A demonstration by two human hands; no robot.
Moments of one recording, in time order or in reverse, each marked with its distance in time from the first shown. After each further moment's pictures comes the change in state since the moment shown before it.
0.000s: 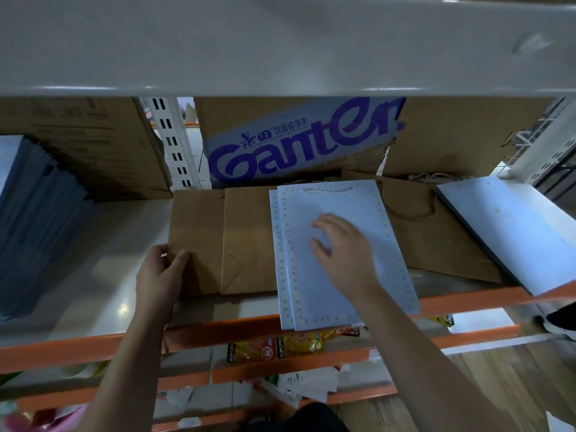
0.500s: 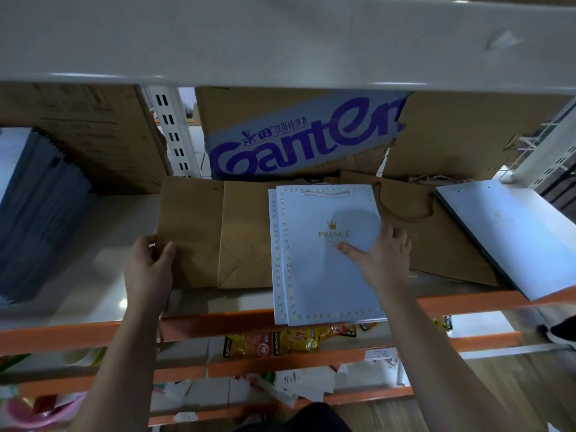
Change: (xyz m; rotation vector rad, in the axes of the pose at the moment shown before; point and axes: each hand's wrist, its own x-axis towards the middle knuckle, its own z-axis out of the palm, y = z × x) left_hand -0.012 0.006 -0.004 0.039 0.160 0.099; right_hand -0.006 0.062 -0.017 -0.117 -0.016 0.569
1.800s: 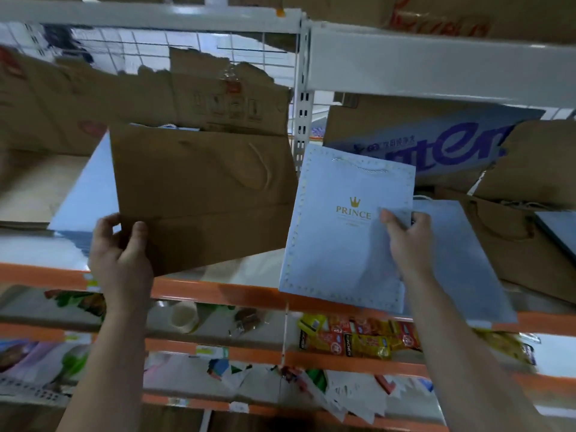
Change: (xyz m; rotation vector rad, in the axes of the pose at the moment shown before) left_hand 0.029 -0.042 -0.222 -0.257 0.417 0.249; right_hand -0.069 -0.148 0.037 0.695 0.019 -0.011
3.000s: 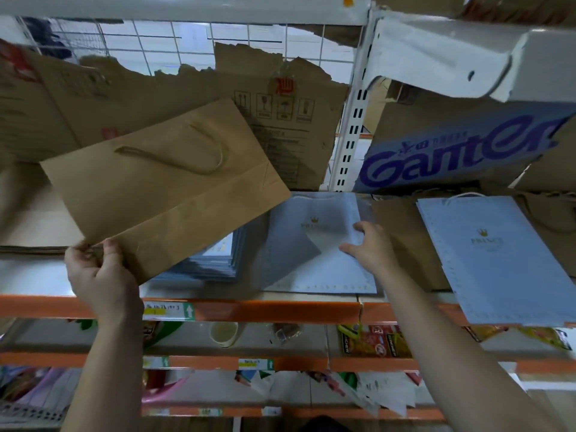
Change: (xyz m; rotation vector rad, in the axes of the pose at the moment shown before) left_hand 0.113 -0.075 -0.054 -0.151 0.172 -0.111; right_hand -0.045 -0.022 0.153 -0.489 -0.375 -0.046
